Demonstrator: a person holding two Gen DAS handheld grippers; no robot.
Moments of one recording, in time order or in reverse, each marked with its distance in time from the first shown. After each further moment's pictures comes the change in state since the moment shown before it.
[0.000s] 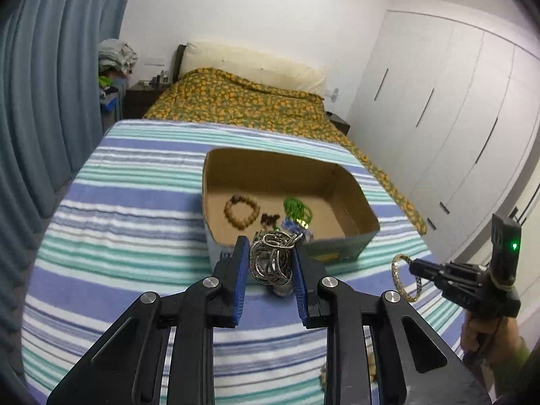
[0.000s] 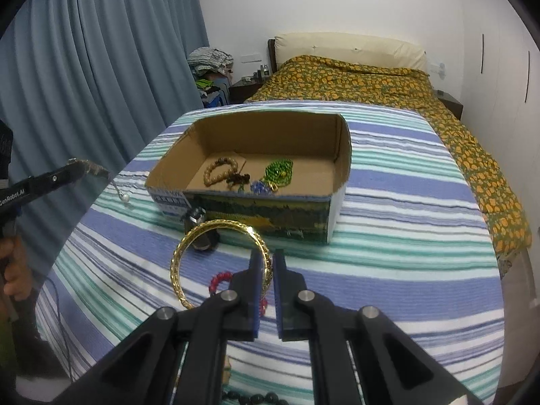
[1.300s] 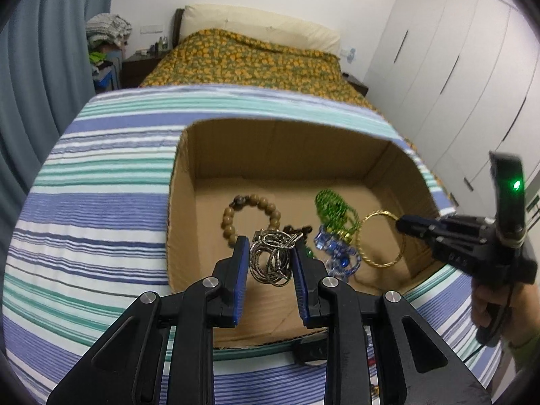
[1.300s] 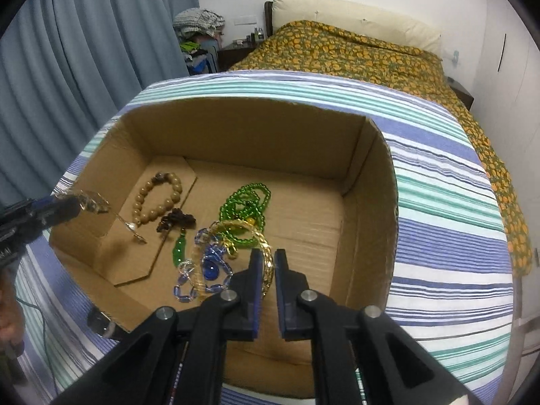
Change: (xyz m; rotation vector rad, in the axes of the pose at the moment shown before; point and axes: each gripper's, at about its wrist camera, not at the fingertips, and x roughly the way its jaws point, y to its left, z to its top) left arm 0.159 0.003 0.030 0.026 0.195 0.075; right arm 0.159 -0.031 0.093 -0.044 0.181 -0.051
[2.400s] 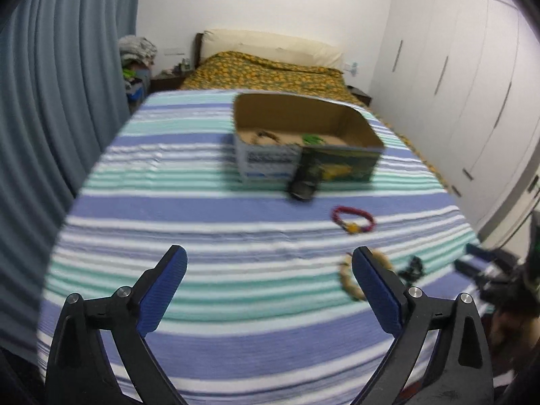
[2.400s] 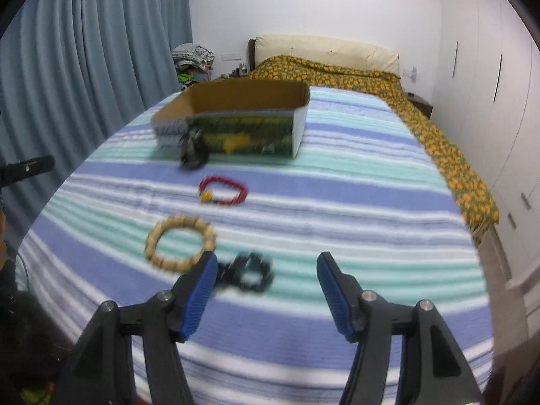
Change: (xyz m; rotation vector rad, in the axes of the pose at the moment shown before) left arm -0.201 -0.022 -0.195 0.009 -0.107 0.059; right arm -0.194 0.043 -0.274 0.043 -0.183 -0.081
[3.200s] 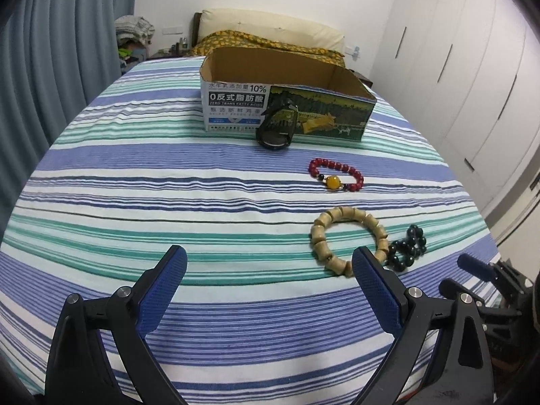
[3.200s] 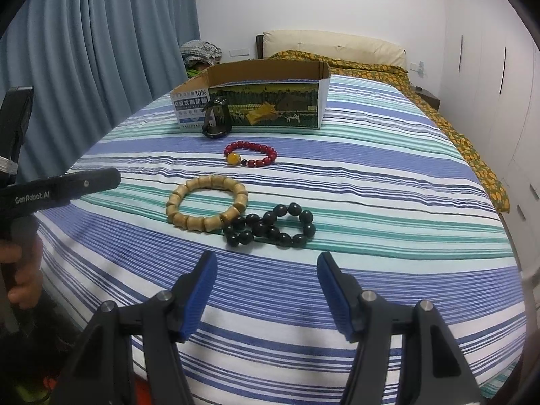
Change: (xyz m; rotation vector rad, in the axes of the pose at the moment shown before) left arm 0.052 -0.041 -0.043 -0.021 0.060 0.018; right arm 0.011 0.026 -0.039 0.001 0.005 0.026
